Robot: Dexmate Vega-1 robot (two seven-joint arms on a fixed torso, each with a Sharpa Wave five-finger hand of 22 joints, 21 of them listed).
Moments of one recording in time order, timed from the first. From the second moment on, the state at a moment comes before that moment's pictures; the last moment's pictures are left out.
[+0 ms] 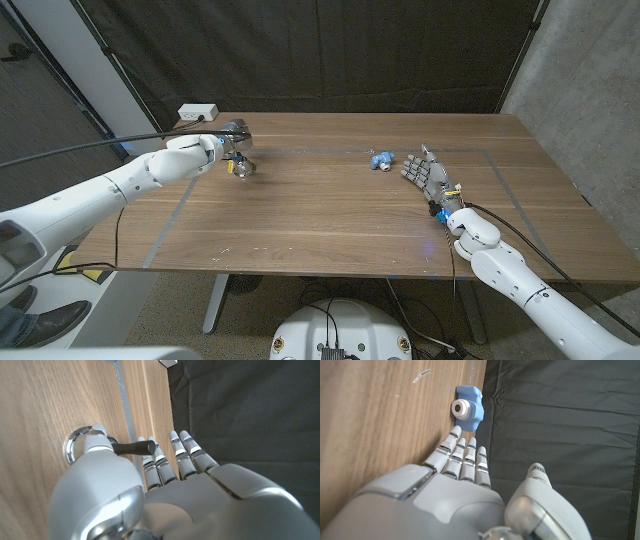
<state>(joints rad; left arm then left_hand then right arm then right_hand) 0.44 1.01 0.83 -1.62 1.69 -0.11 -0.28 0.89 0.00 -0.04 -0.13 0.44 0.61 -0.17 0.33 0.19 0.60 -0.21 0.24 0.21 0.49 -0.04 0.23 0.19 0.36 -0.04 0.27 0.20 -1.08 -0.57 -0.33 -1.55 0.74 0.20 -0.07 0.30 0.06 0.17 -0.11 0.19 0.32 0.06 0.20 0.19 0.38 0.10 0.22 0.18 0.30 0.05 0.19 0.18 0.41 -0.02 0.22 0.18</state>
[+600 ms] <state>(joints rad) 0.42 0.99 0.88 -1.58 1.68 -0.11 -0.28 0.91 0.01 -0.05 -0.13 0.44 0.67 -0.18 0.34 0.19 0.65 -0.22 0.25 0.22 0.52 -0.05 0.24 0.19 0.36 -0.04 0.28 0.21 -1.07 -0.57 -0.34 -1.54 0.75 0.19 -0.06 0.30 0.06 0.17 -0.11 0.19 0.33 0.06 0.20 0.19 0.38 0.11 0.22 0.18 0.30 0.04 0.19 0.18 0.41 -0.02 0.21 0.18</state>
